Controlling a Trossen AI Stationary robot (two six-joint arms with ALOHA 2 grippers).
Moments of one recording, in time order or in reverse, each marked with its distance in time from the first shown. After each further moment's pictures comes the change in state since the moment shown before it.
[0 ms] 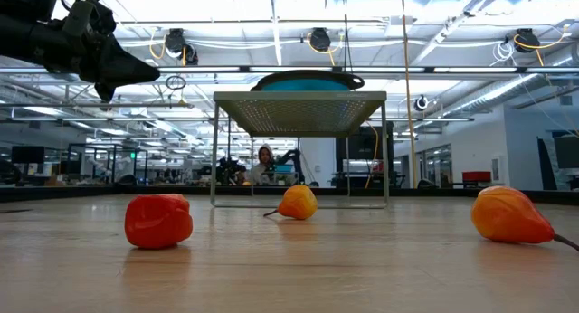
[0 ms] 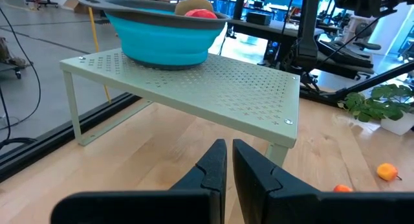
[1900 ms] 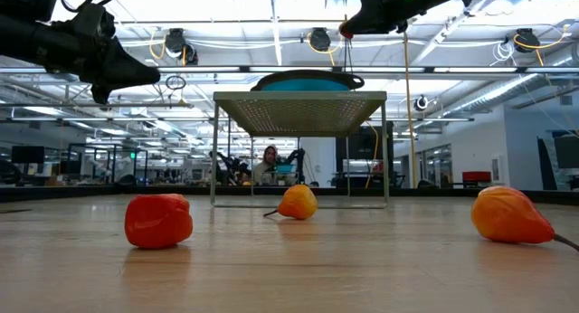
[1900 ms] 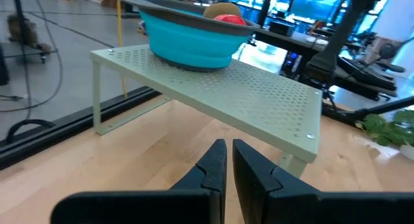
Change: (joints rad) left arm 0.000 0.000 0.000 0.000 -0.089 -0.093; right arm -0.726 0.008 0.233 -0.498 0.355 -0.727
